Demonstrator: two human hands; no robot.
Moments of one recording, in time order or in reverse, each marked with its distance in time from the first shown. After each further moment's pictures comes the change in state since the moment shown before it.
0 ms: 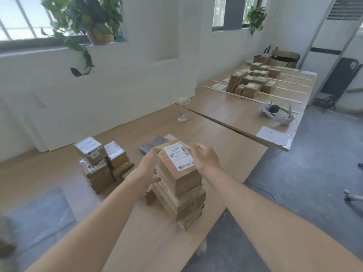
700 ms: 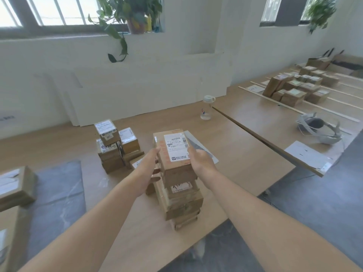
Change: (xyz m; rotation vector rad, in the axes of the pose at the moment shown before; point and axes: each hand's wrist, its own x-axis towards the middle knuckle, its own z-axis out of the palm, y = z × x) left_hand 0.012 -0.025 0.043 -0.066 0.265 -0.033; right_hand 0.043 0.027 -0.009 0.029 -0.360 -0.002
